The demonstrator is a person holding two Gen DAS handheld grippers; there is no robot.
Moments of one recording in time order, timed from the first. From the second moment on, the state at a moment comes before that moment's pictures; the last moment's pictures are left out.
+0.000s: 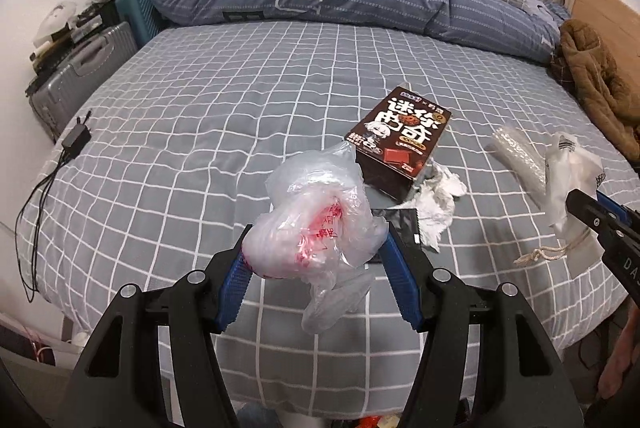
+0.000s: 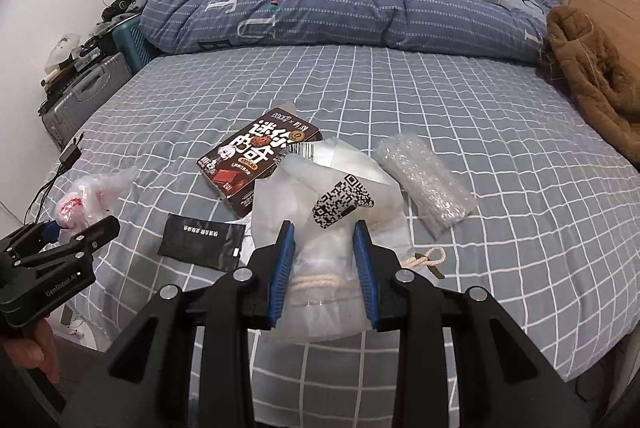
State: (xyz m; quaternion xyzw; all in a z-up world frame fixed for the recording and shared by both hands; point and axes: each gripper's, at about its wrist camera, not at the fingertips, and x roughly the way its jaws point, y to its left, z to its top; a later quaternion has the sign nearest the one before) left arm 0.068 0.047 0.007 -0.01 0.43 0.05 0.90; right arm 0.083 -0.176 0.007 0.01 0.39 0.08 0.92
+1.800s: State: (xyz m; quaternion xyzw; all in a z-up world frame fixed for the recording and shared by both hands) left arm -0.083 0.000 -0.047 -0.02 0.49 -0.01 0.87; right arm -0.082 -0.183 -0.039 0.02 0.44 0.06 0.89
